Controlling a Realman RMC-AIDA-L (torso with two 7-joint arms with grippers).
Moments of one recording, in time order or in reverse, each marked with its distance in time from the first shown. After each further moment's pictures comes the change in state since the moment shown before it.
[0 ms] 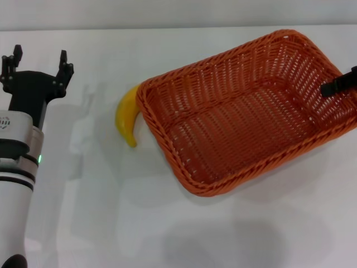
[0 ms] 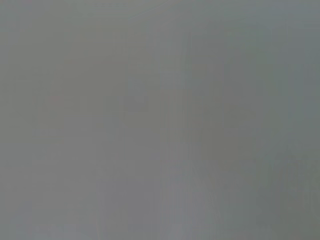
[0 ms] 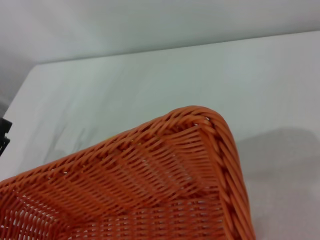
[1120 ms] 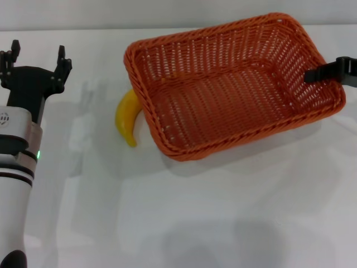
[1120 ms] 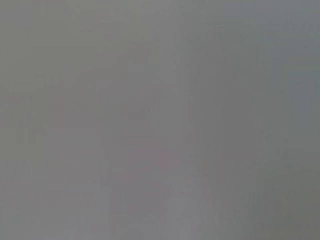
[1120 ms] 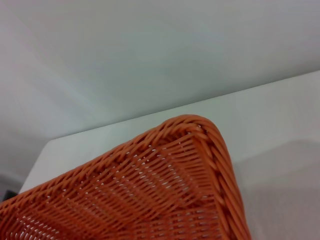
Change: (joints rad) left arm -0.012 0.000 -0.011 -0.011 0.001 0.002 0.001; right arm -0.068 0.095 0.063 -0.011 0.120 0.137 -0.014
